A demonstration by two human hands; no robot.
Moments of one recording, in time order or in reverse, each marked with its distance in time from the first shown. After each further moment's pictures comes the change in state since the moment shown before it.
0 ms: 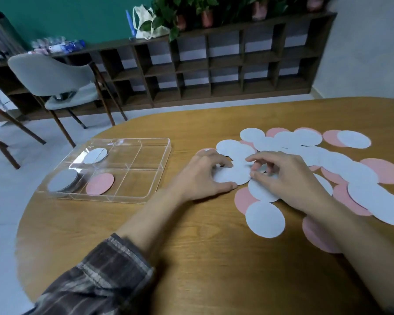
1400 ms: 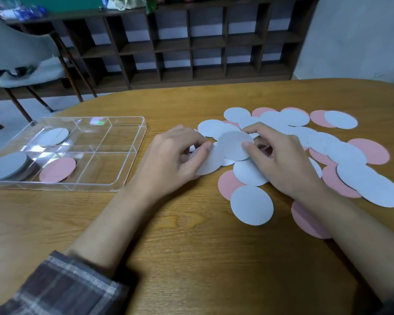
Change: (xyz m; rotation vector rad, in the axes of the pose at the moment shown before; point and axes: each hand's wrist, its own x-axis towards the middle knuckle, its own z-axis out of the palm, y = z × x) left_hand -0.025 0.013 -0.007 -0.038 0.422 0.262; right_hand -0.005 0.001 0.007 0.021 0.130 -0.006
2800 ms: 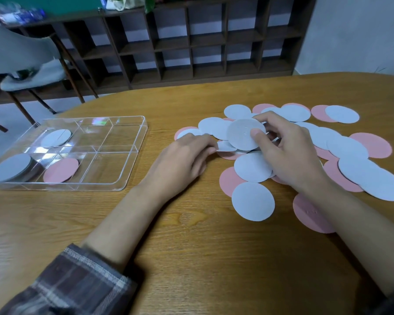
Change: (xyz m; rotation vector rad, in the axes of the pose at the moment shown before) left_hand -0.004 -0.017 0.025 0.065 -0.212 -0.012; right_hand 0.002 -0.004 -0.006 -0.037 0.101 0.138
